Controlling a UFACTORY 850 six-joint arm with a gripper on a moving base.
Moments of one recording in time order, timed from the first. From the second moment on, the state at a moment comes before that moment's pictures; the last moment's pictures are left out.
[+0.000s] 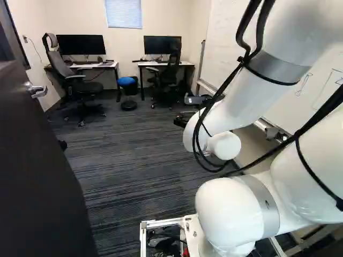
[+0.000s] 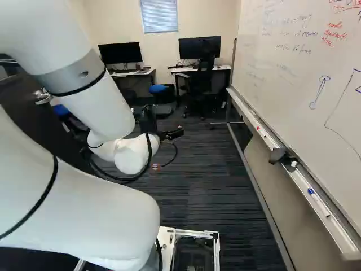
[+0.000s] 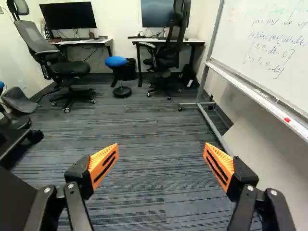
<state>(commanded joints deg) 0.0 16.0 -5.0 0.0 50.0 0.0</state>
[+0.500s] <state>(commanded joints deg) 0.0 16.0 -5.0 0.0 50.0 0.0</state>
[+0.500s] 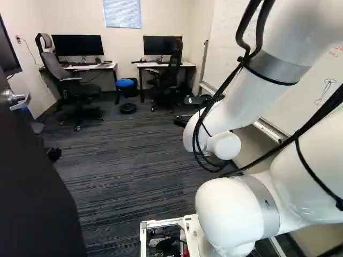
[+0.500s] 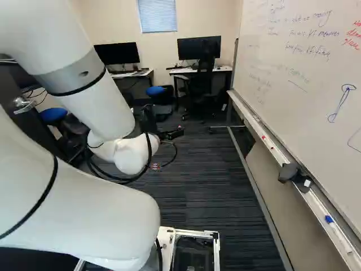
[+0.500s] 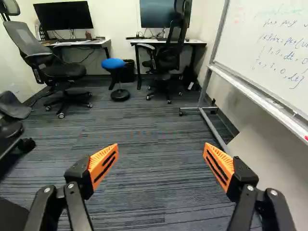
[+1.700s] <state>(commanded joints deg) 0.0 16.0 -5.0 0.0 50.0 0.0</state>
